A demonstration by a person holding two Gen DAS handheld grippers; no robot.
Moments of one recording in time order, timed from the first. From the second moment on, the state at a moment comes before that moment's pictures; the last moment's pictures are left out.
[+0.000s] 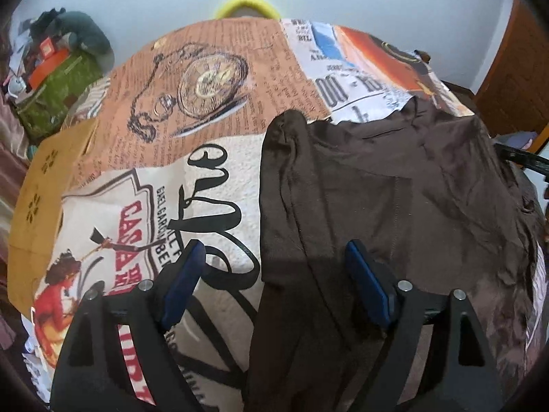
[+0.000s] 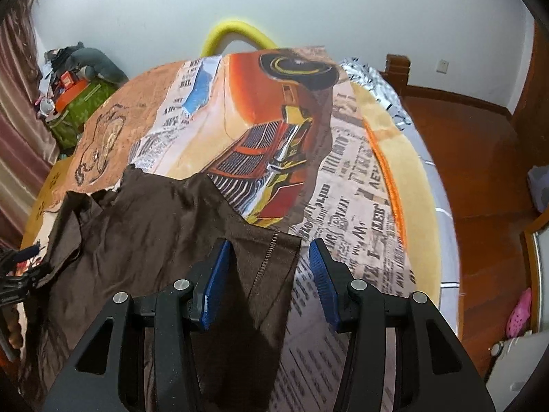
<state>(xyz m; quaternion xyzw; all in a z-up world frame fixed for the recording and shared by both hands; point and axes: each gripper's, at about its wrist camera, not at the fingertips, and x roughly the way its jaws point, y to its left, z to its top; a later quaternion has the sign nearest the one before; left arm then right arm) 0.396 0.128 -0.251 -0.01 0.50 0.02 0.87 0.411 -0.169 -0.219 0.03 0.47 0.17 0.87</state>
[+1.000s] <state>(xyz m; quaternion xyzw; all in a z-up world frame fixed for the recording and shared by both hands) 0.327 0.153 -0.203 0.02 0.45 0.04 0.89 0.381 -0.073 -0.170 -0.01 0.42 0.23 0.88</state>
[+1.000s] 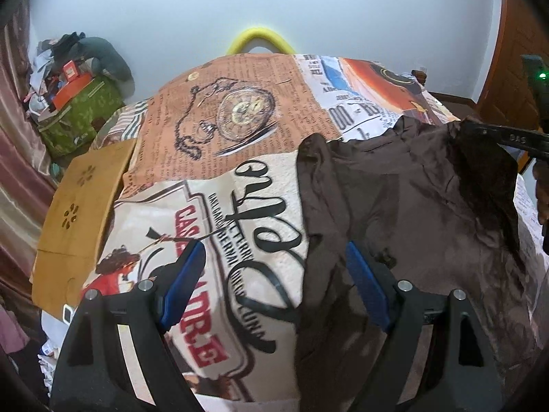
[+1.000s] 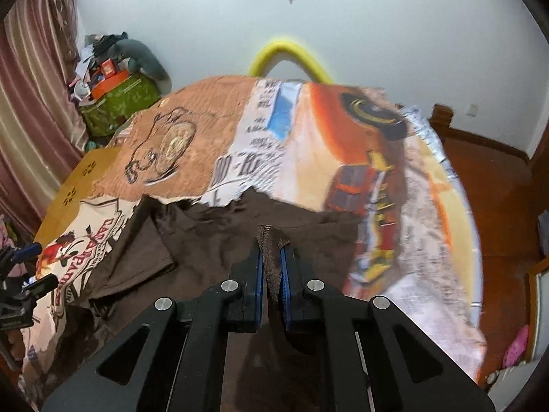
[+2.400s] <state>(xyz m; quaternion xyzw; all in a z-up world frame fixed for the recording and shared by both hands) 0.364 0.121 -0.256 0.00 0.51 0.03 0.86 0.316 -0.079 -0.210 -0.02 0.44 0.26 0.86</state>
